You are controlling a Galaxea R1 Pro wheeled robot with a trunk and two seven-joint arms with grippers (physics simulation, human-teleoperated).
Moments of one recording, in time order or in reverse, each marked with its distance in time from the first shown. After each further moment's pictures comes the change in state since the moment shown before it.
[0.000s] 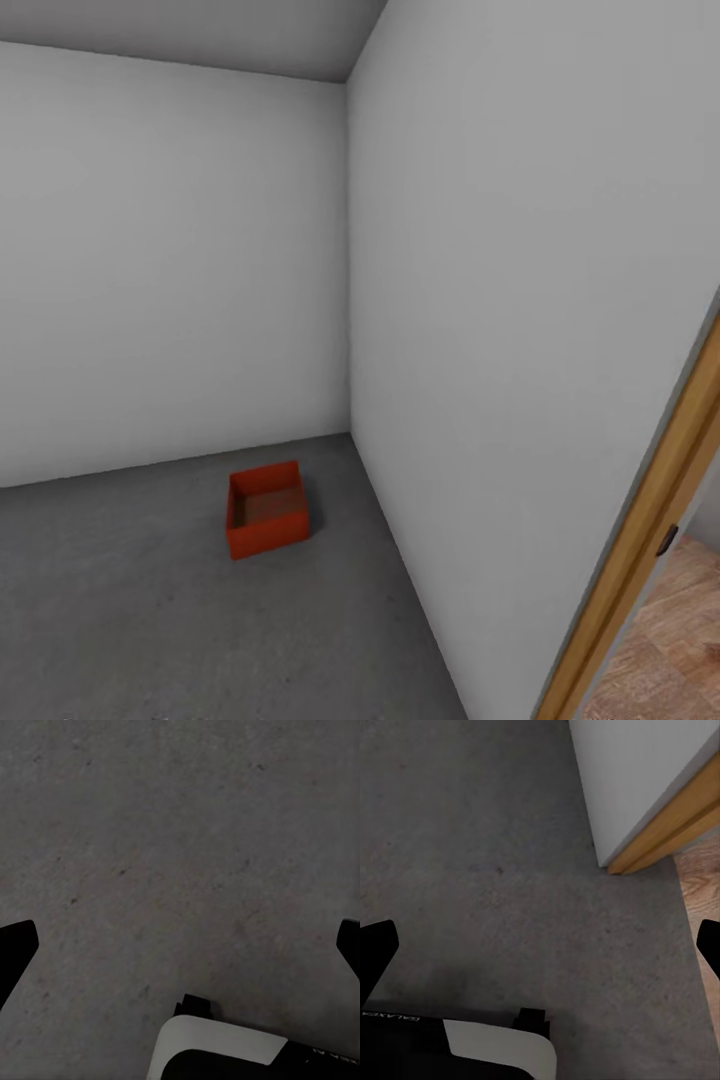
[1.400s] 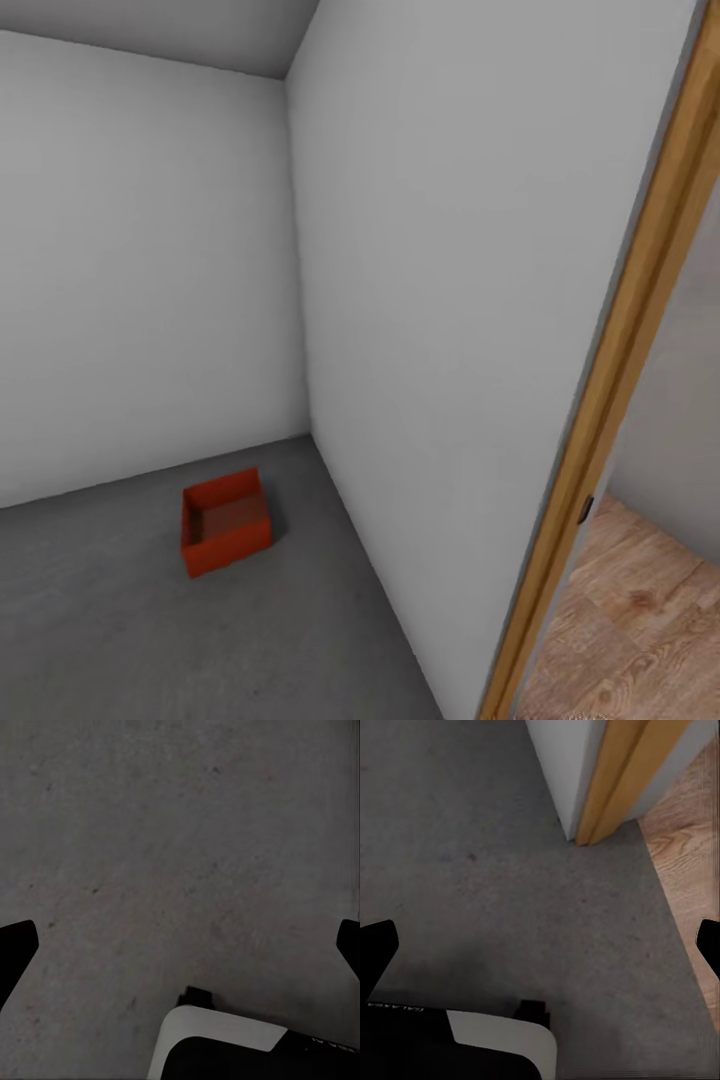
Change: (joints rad) left arm 0.000 0.000 0.001 0.000 0.000 0.001 0.001; right arm 0.000 0.000 0.000 0.000 0.000 0.000 0.000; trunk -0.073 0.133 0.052
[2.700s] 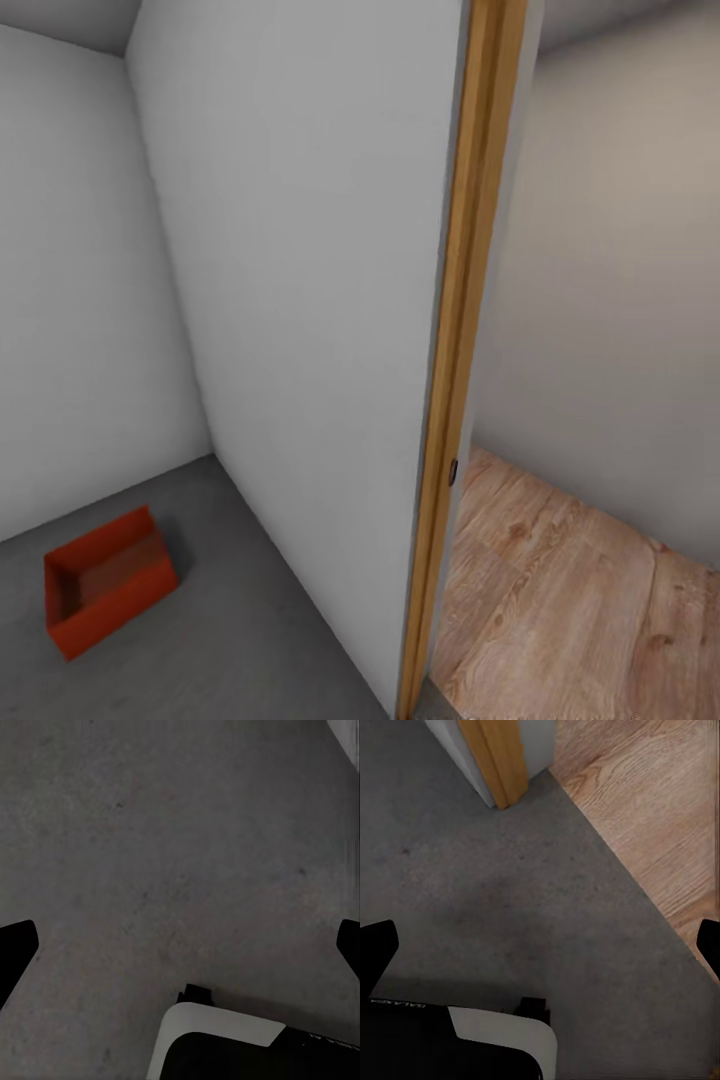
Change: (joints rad) left arm 0.000 -0.002 0.000 0.000 0.000 -0.001 0.000; right arm 0.000 0.000 0.000 0.000 0.000 0.000 0.000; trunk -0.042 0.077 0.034
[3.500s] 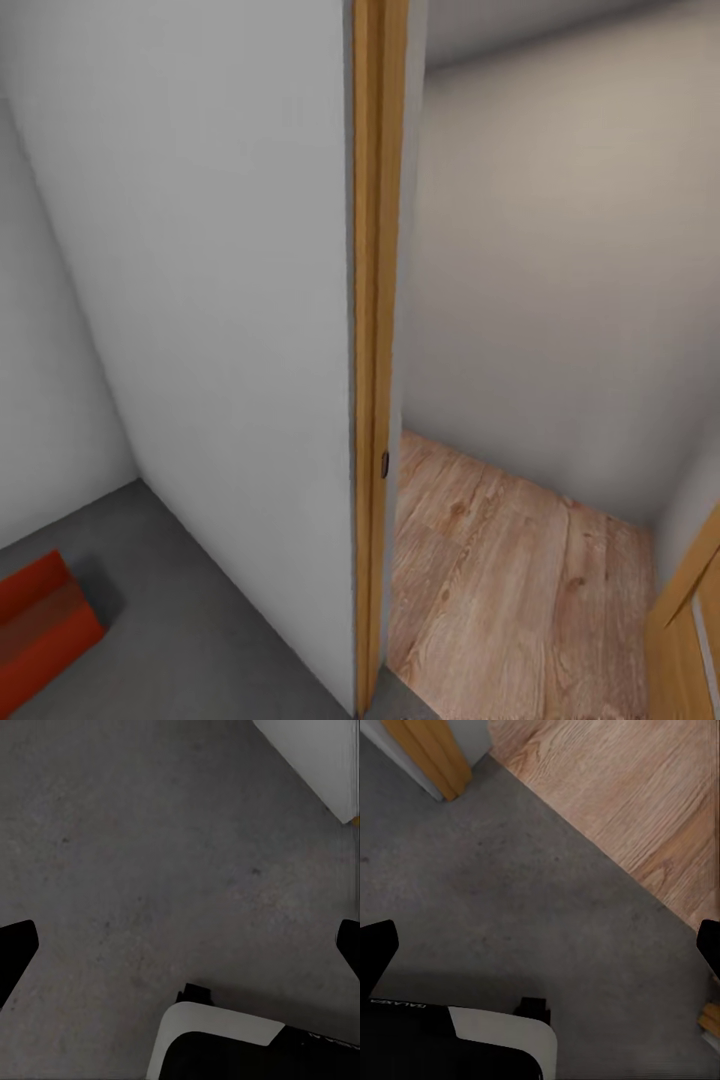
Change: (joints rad) left arm 0.000 -0.002 -0.001 0.000 -0.001 0.001 0.000; right arm 0.000 0.000 0.000 0.000 -0.001 0.000 0.000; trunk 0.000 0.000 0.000
